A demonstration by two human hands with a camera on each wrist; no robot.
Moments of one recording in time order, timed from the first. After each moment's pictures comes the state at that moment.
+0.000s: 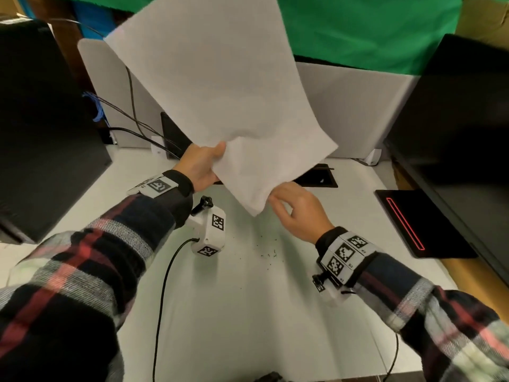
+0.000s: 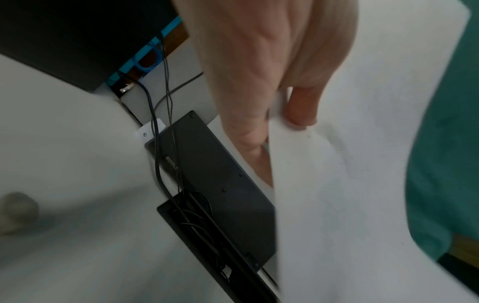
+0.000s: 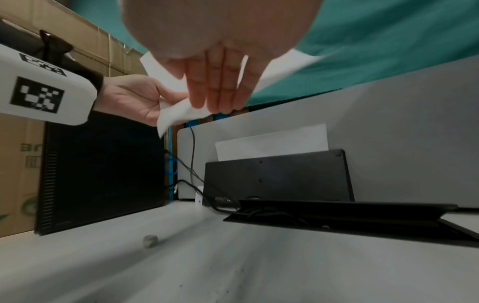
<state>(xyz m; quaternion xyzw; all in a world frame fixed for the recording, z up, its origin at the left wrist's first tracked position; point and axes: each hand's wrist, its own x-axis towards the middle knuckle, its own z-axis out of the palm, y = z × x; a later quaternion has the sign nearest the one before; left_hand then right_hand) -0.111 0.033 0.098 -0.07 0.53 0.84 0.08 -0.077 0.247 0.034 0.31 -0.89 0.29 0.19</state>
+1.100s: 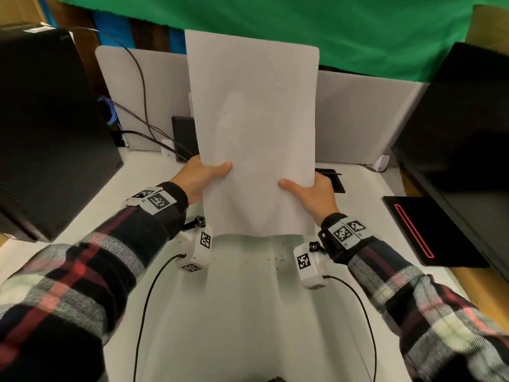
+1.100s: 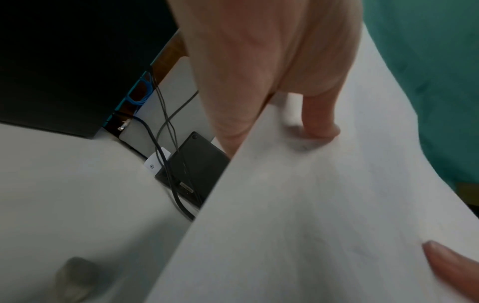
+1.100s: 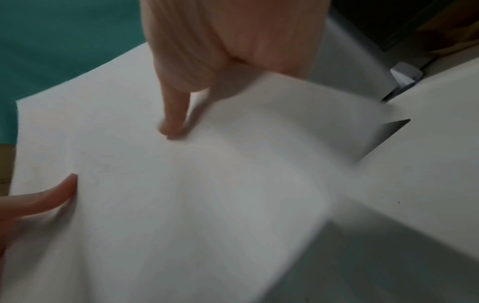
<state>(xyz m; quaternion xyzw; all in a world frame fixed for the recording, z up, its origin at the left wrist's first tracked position) -0.094 0.012 0.091 -0.06 0.68 0.72 0.08 -0.108 0.239 0.053 -0.02 -0.78 0.62 0.06</state>
